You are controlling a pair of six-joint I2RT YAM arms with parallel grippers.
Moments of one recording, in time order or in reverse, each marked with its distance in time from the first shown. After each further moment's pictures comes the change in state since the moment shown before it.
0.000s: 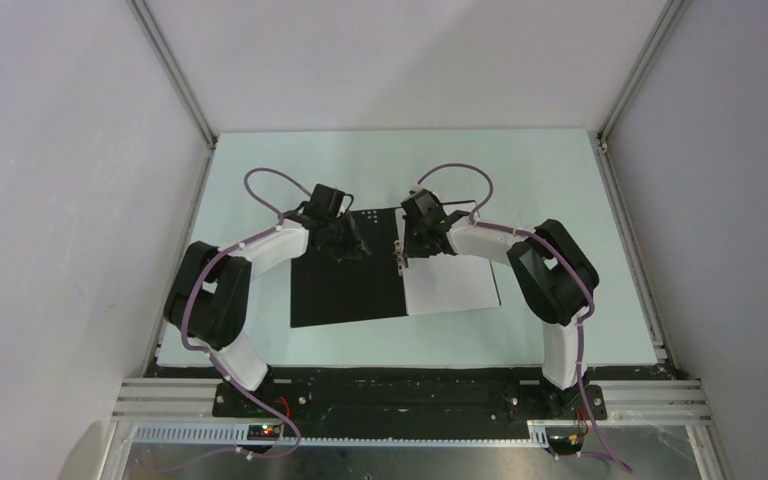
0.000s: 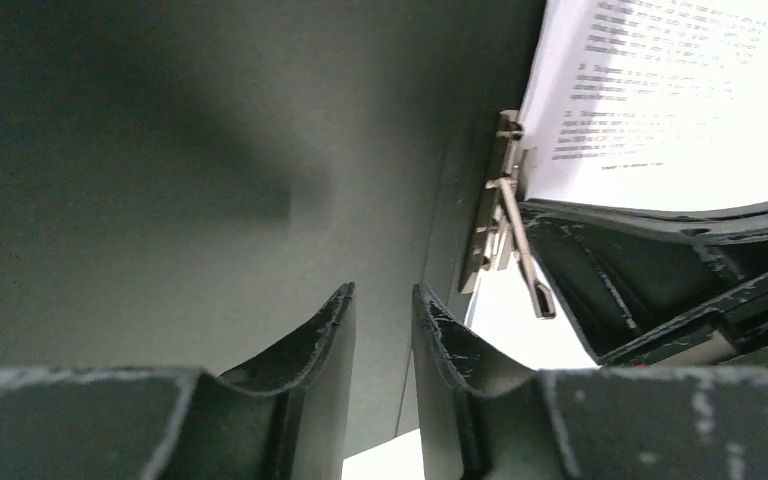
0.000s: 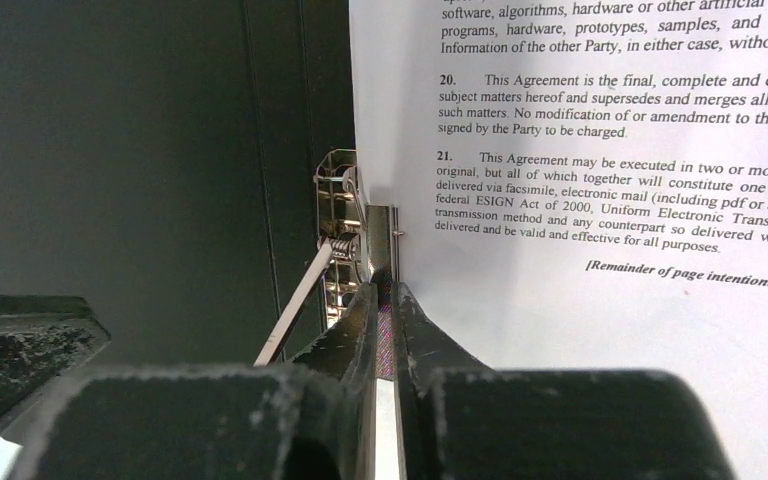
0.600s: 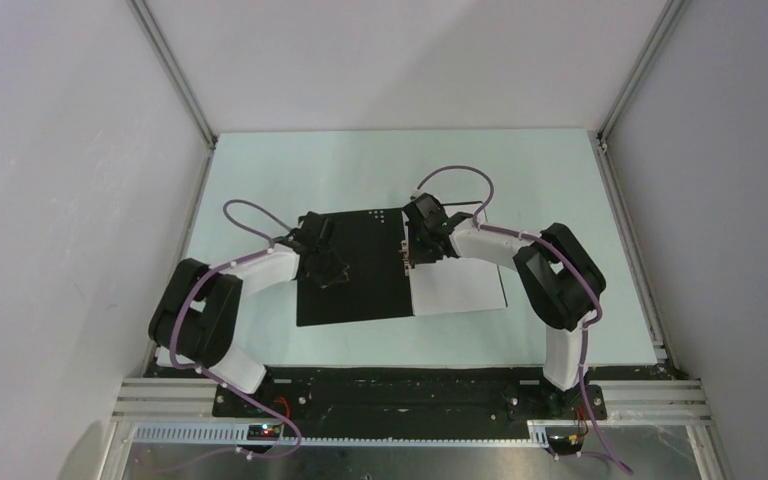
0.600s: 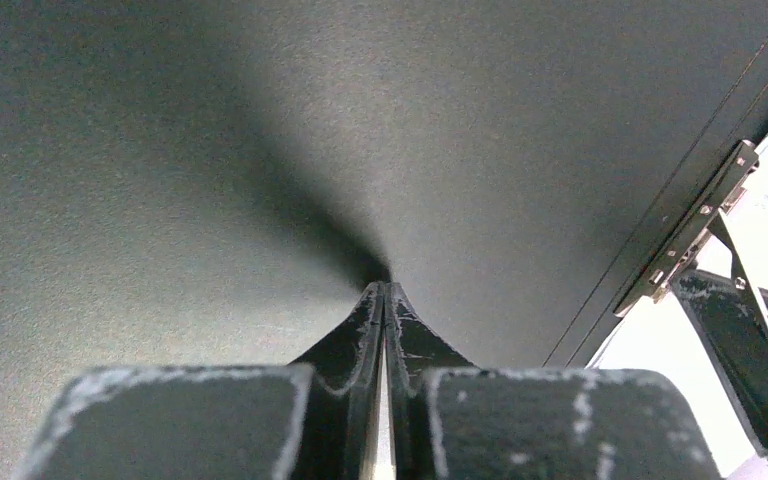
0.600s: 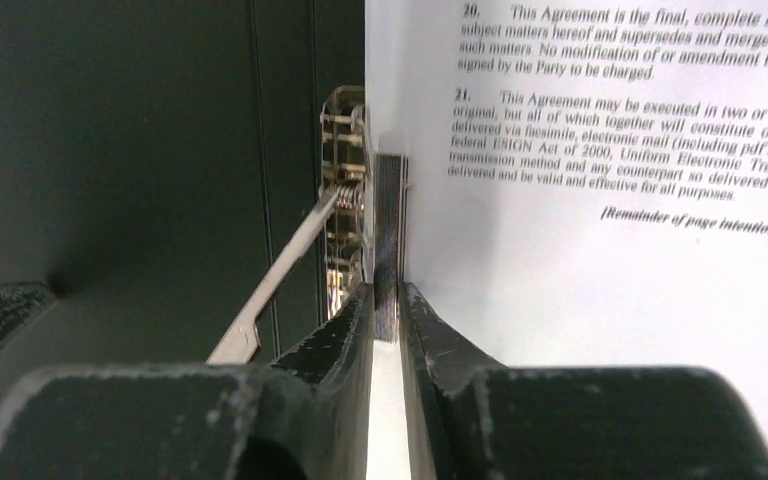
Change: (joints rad) left arm 0.004 -0.107 -0.229 0.008 -0.168 -0.175; right arm -0.003 -0.049 -0.034 -0.063 0.019 -0.060
